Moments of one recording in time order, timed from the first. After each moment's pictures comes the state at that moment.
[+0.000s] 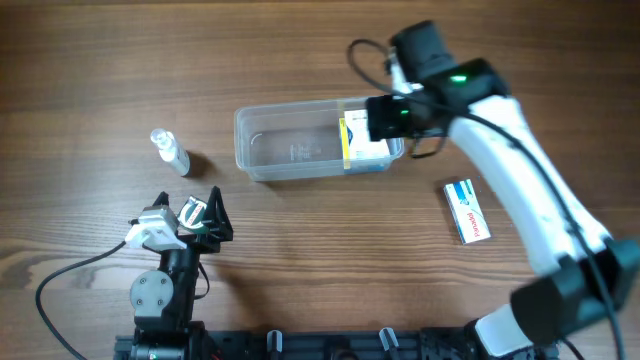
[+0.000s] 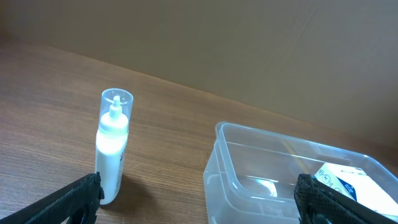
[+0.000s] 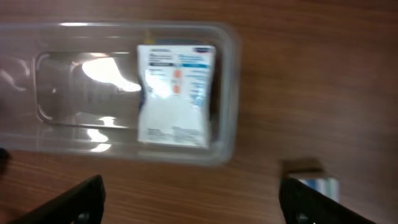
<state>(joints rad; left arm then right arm) -0.04 0.01 0.01 -0.07 -0.01 -0.33 0.35 1.69 1.63 -1.16 -0.02 0.24</state>
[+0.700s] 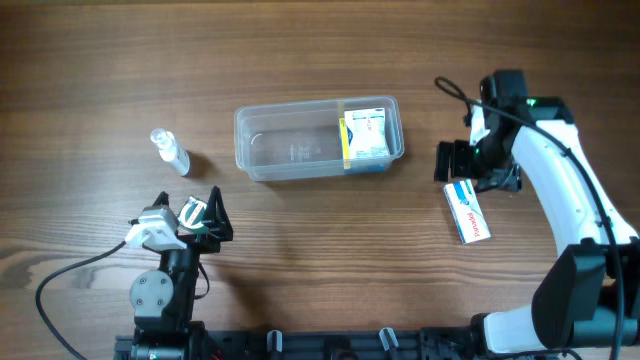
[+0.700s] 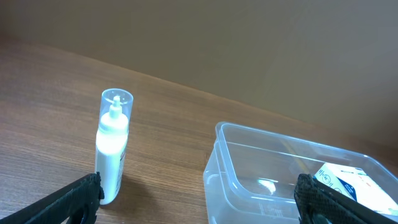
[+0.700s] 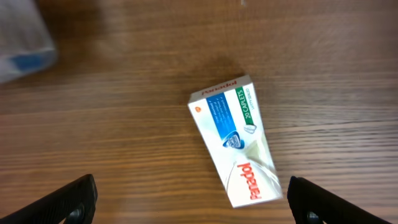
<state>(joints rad) -0.04 0.01 0.01 -0.07 -0.01 -0.33 0.01 1.64 1.20 -1.12 -0.05 0.14</state>
